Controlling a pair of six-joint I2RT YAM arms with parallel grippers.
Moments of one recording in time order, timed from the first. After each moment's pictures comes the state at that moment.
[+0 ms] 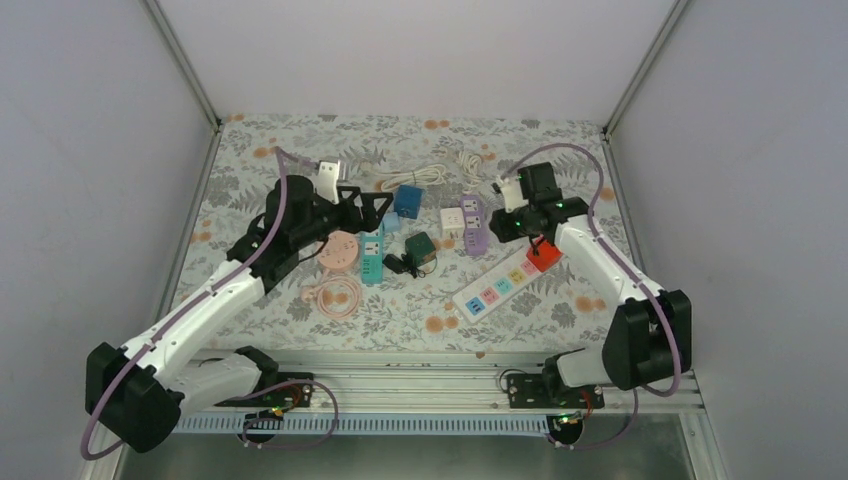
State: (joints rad) left arm -0.53 1.07 0.85 -0.06 0.24 -0.49; right arm 0.31 1.38 1.07 -0.66 -0.16 -0.04
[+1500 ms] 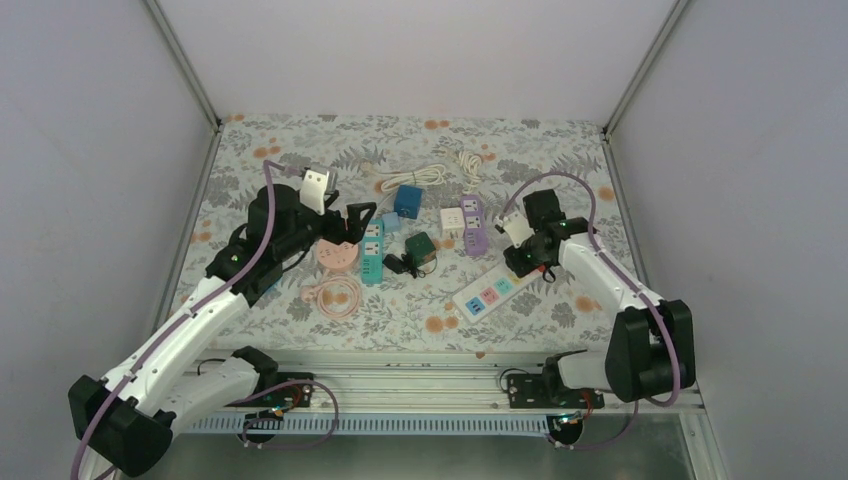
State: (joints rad) left arm -0.50 0.94 0.85 -0.24 0.17 -0.29; right arm 0.23 1.32 0.87 -0.77 -0.07 -0.36
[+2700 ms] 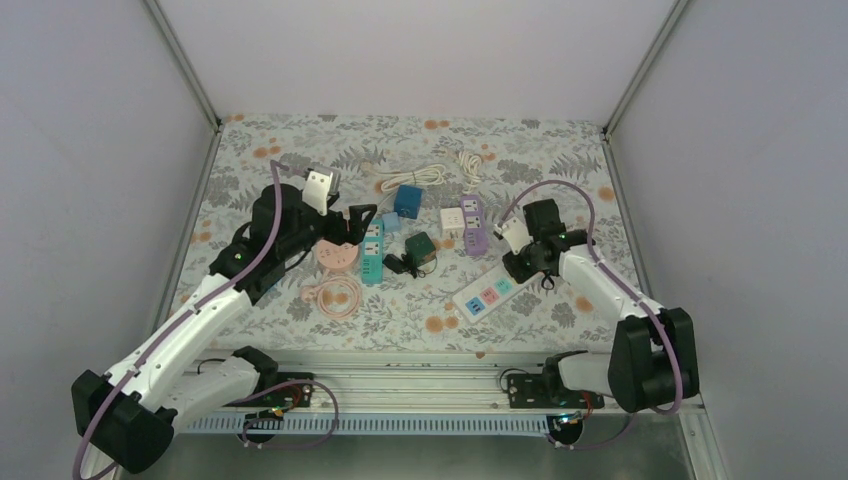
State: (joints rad) left arm -0.50 0.96 0.84 -0.24 0.16 -0.27; right arm 0.24 1.28 0.77 -0.68 -0.06 -0.40
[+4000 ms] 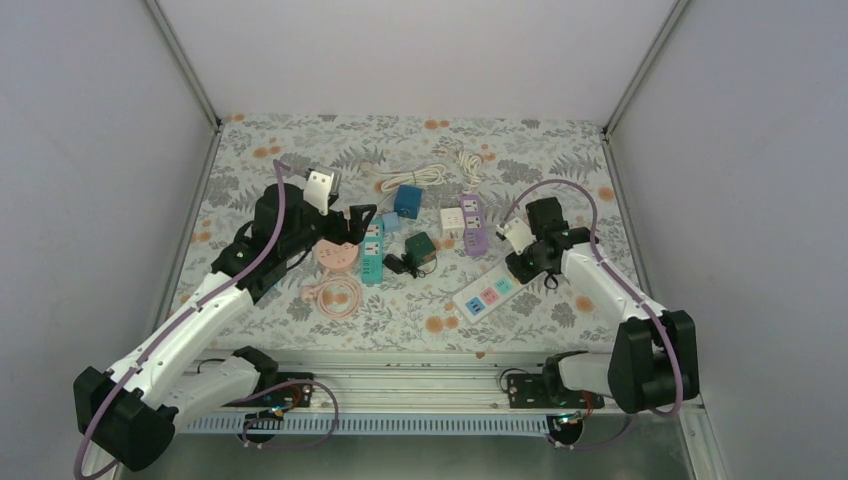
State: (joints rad) left arm -0.50 0.98 0.84 -0.25 0.14 -0.26; right arm 0.23 1.27 0.79 -0.73 -0.06 -0.43
